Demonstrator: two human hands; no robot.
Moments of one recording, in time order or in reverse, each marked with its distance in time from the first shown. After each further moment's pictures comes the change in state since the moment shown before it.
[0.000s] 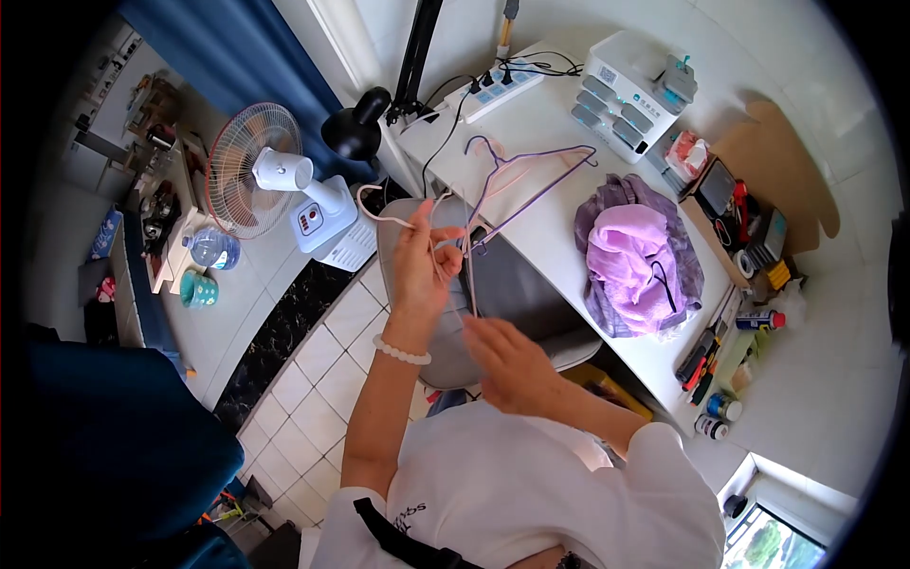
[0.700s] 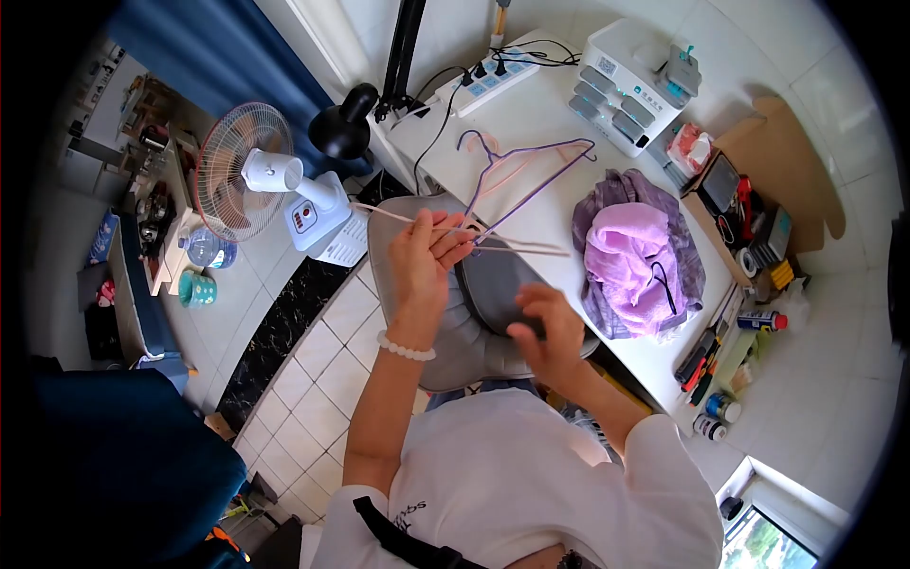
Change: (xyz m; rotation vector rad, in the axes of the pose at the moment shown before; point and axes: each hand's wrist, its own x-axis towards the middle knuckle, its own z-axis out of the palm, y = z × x) left_hand 0.017 -0.009 0.021 0.077 0.144 -0.007; right_hand 0.002 0.058 -0.010 0.134 0.446 0.074
